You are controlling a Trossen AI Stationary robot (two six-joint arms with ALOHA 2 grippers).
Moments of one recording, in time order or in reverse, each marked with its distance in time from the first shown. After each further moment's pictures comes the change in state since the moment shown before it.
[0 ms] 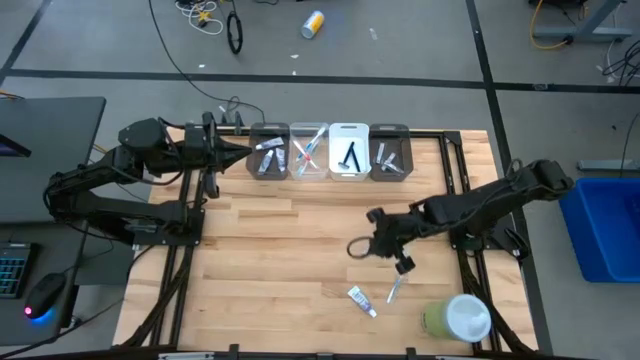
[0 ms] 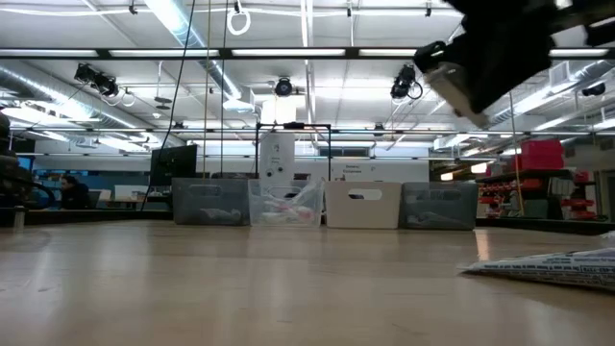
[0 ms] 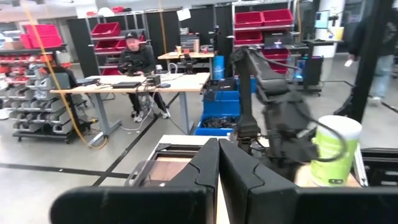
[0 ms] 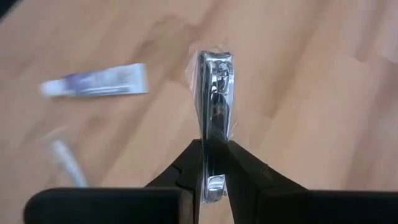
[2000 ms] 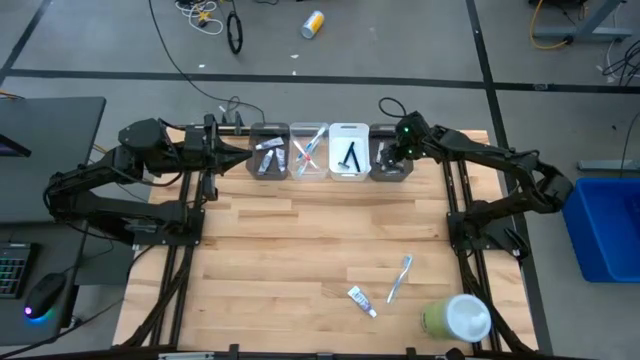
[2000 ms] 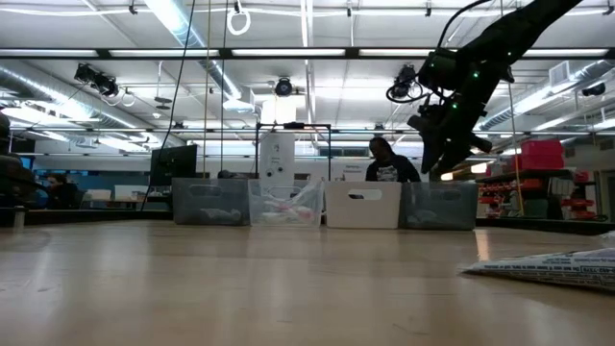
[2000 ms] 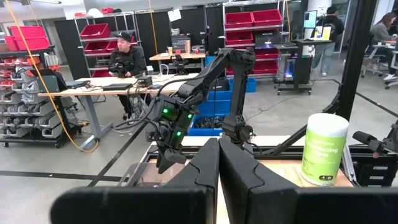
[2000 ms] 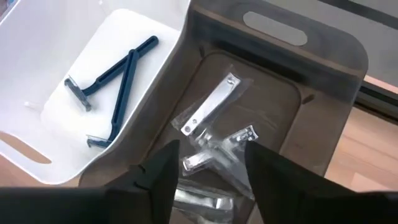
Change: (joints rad) left arm 0.000 0.000 0.000 0.000 0.039 0.009; right arm -0.994 -0.013 -0.099 0.118 0.141 0.581
